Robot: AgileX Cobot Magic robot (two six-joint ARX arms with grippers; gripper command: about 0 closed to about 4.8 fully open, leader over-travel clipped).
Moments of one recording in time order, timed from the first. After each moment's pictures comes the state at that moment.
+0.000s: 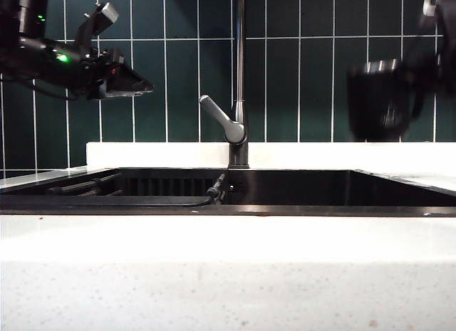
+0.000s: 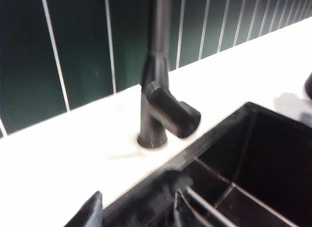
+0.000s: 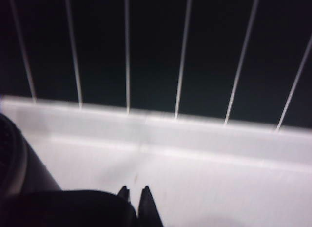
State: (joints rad) left arm -0.08 1.75 1.14 0.50 0.73 0.11; right arm -0.06 1.54 0.78 0.77 -0.11 -0.06
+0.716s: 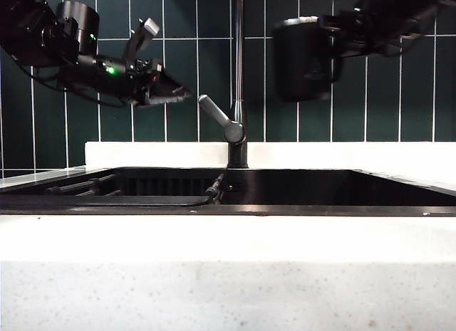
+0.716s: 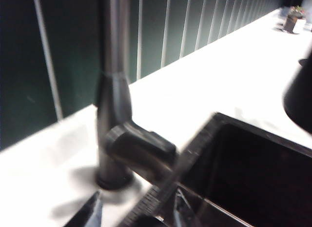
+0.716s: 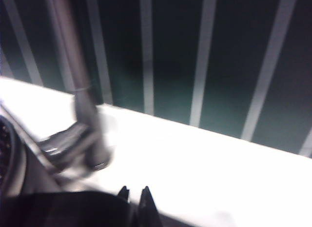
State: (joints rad) left arm -0.16 2.00 1.47 0.40 0.84 0.10; right arm 0.20 1.55 1.11 0.32 -0.11 -0.06
